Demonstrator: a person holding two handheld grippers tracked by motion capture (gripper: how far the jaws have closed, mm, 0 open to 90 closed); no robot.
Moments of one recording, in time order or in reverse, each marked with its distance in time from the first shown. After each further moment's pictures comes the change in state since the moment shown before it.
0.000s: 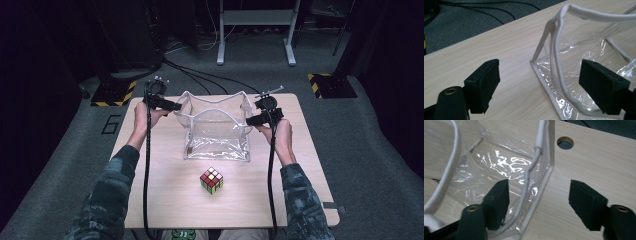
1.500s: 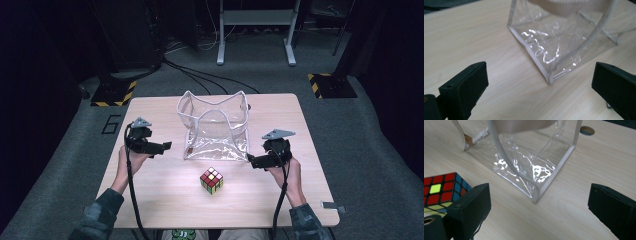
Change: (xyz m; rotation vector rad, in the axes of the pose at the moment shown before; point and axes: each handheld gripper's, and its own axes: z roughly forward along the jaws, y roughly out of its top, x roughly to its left) left arm -0.017 -0.144 -0.038 -0.096 -0.135 0.008; right arm 0.022 -0.119 -0.024 -0.149 0.079 -0.146
